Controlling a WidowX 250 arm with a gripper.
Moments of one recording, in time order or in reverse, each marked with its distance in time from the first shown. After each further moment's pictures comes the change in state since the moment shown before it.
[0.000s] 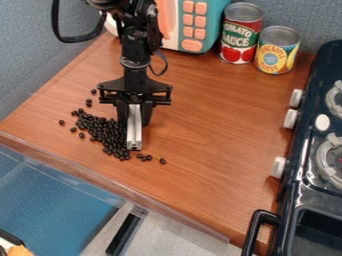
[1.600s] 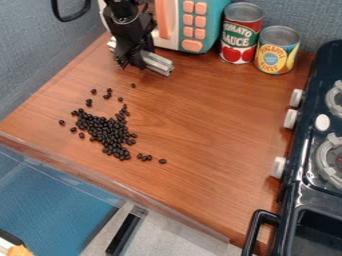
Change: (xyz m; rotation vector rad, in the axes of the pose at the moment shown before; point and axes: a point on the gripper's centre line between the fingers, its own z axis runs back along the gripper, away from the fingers) arm 0.120 -0.008 0.016 -0.406 -0.195 0.988
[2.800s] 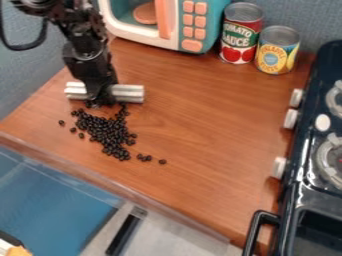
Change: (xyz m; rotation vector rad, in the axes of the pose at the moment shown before) arm 0.005 0.101 0.021 0.167 -0.017 0.461
